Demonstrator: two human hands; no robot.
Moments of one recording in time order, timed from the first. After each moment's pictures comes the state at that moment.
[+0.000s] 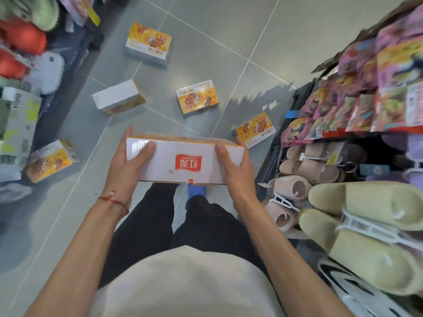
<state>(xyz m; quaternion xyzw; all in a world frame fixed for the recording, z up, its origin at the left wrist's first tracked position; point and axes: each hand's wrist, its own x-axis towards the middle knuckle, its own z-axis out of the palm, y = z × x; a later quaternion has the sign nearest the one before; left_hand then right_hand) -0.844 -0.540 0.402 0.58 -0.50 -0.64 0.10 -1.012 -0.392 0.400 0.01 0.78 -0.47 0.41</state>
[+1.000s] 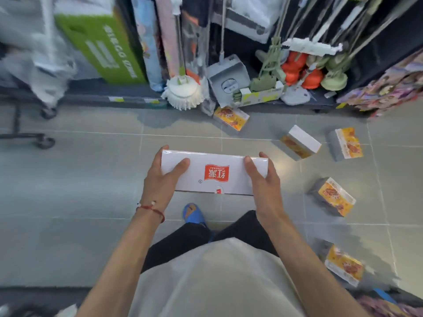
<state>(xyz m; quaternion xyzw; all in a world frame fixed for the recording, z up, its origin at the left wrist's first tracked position) -0.357 -0.308 0.496 0.78 -0.14 -0.44 0.42 -0.553 -0.390 0.485 -0.41 0.66 -0.25 0.58</state>
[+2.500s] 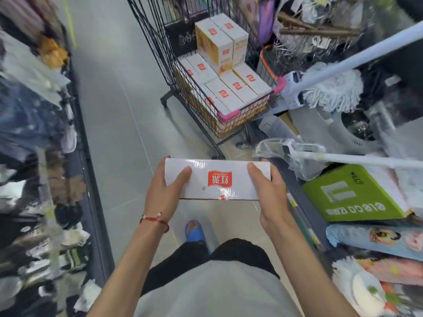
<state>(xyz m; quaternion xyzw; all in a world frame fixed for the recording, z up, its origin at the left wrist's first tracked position) 0.246 -0.053 0.533 0.77 0.24 -0.07 0.59 0.244 -0.264 0.541 -0.65 0.30 0.06 0.70</state>
